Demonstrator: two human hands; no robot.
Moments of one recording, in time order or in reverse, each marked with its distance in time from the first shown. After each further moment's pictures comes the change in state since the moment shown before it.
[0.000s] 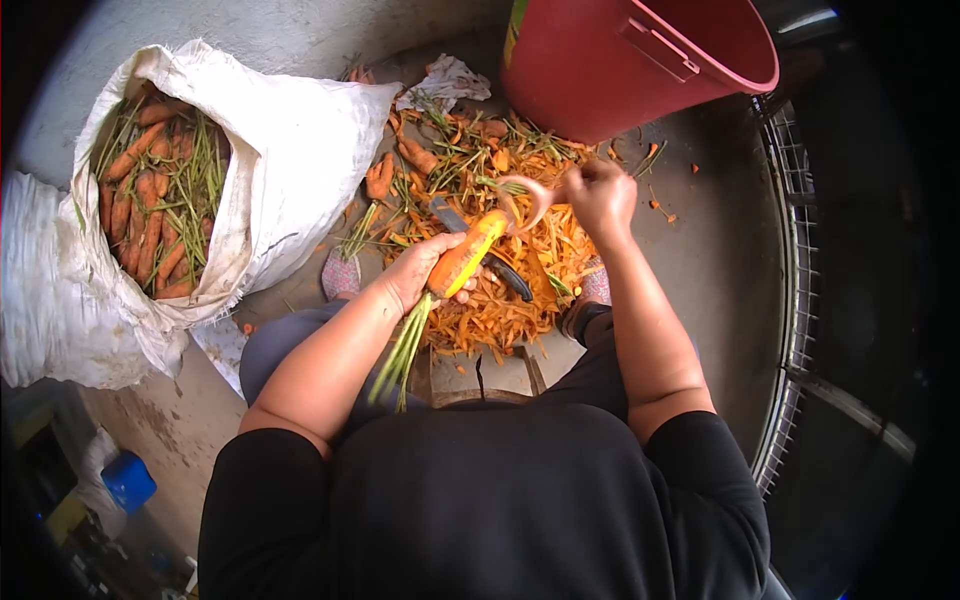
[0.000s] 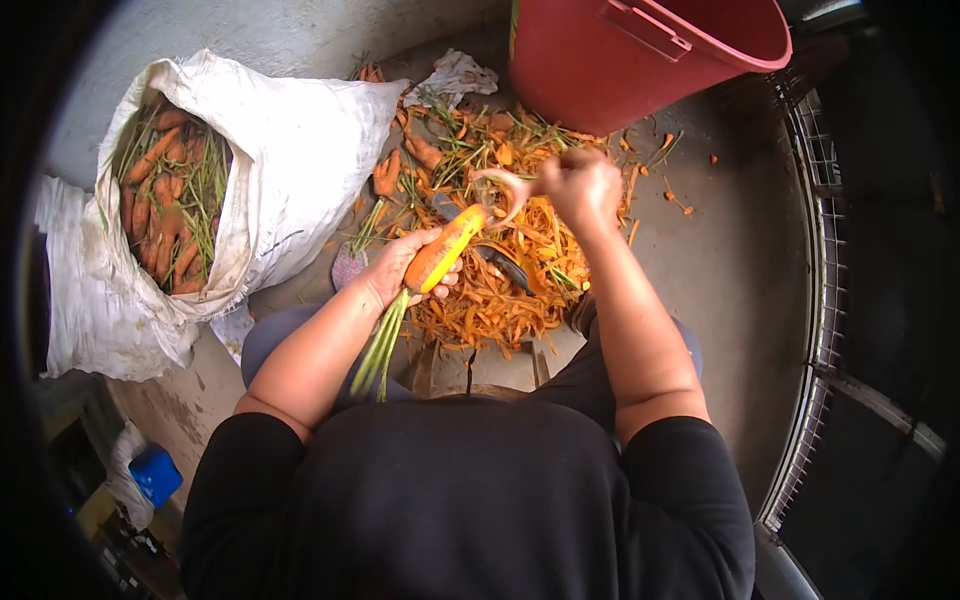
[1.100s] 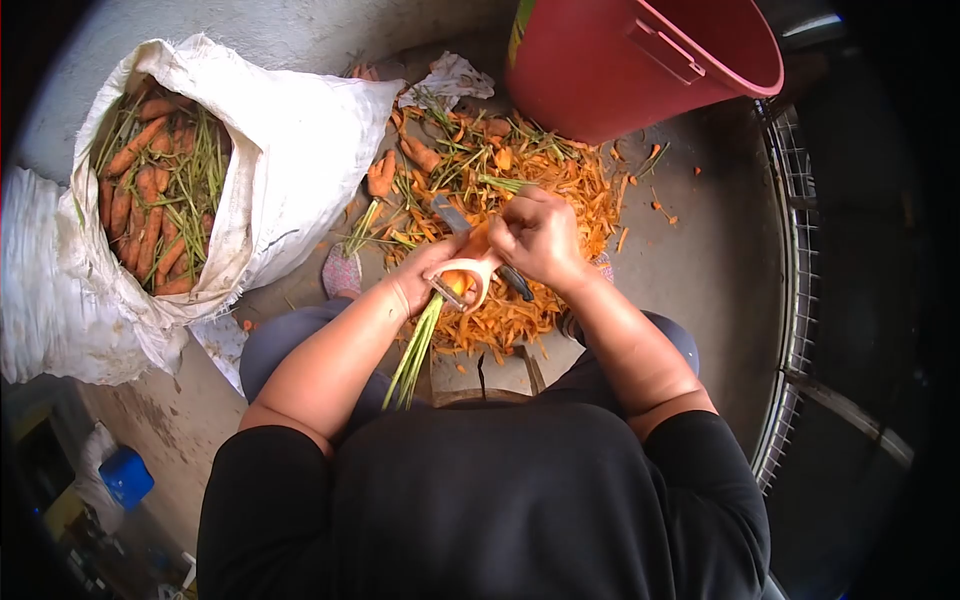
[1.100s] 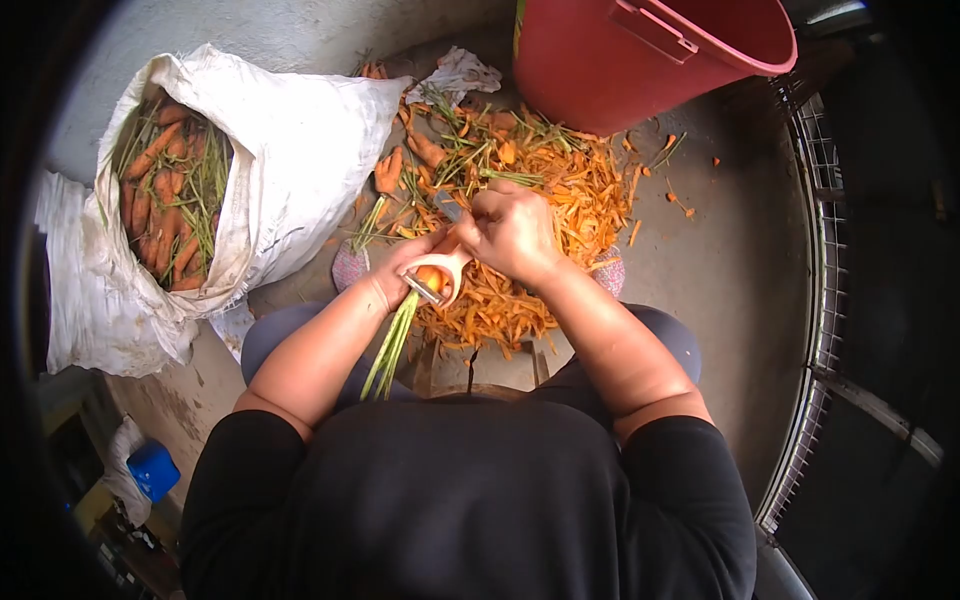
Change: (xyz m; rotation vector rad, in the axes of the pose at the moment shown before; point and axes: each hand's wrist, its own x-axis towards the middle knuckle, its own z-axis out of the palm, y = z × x) left_hand -0.001 -0.002 -0.004 0.270 0.053 0.115; right_hand -0.038 -0.059 0.001 0.304 -0.191 -0.407
